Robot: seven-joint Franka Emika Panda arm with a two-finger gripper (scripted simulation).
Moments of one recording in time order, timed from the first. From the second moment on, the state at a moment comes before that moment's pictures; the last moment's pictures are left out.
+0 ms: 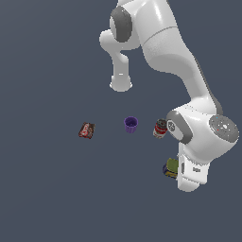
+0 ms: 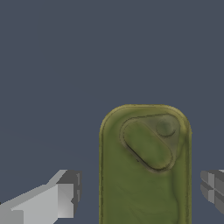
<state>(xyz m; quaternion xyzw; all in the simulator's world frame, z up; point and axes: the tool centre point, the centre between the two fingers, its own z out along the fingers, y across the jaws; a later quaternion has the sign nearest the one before) 0.133 0.244 0.084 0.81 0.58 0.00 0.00</state>
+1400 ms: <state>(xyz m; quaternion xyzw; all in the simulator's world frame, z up) 0.127 0.242 0.063 0.81 0.59 0.00 0.00</state>
